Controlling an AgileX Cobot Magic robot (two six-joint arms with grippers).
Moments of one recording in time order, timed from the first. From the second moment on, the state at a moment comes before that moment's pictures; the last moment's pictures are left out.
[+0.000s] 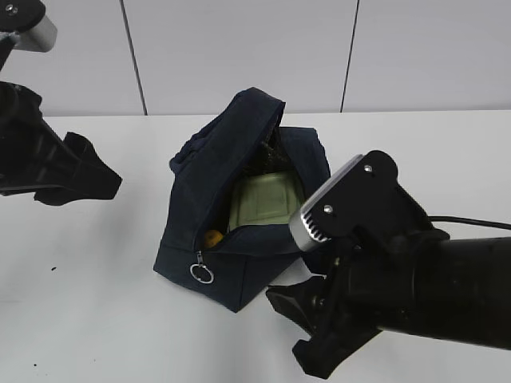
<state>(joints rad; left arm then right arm) -0.44 1.24 -0.90 -0.15 0.65 0.16 0.79 1.32 -0.57 1.05 0.02 -1.09</state>
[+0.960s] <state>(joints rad) -0.44 1.24 -0.90 -0.14 0.62 0.16 0.87 1.86 -0.58 0.06 -0.61 -0.02</state>
